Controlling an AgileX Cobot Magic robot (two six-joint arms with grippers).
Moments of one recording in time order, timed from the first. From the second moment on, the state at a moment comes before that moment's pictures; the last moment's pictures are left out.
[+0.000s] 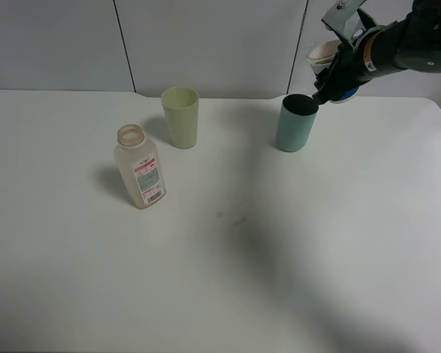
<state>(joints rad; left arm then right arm) 0.00 0.00 -0.51 -0.02 1.05 0.02 0.22 1.77 -1.11 -1.06 0.09 0.41</state>
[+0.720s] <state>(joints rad) 0.00 0.00 -0.51 -0.02 1.05 0.02 0.24 1.78 -1.12 -1.09 0.13 0.18</state>
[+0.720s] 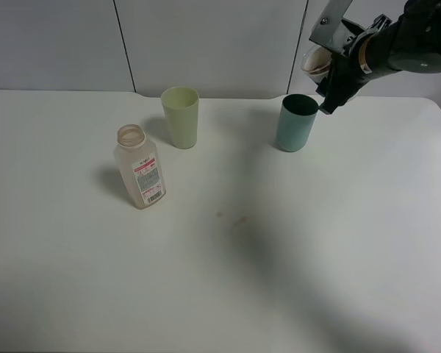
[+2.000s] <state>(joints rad) 0.00 0.00 -0.51 -0.02 1.05 0.02 0.24 1.78 -1.12 -1.11 0.17 -0.22</state>
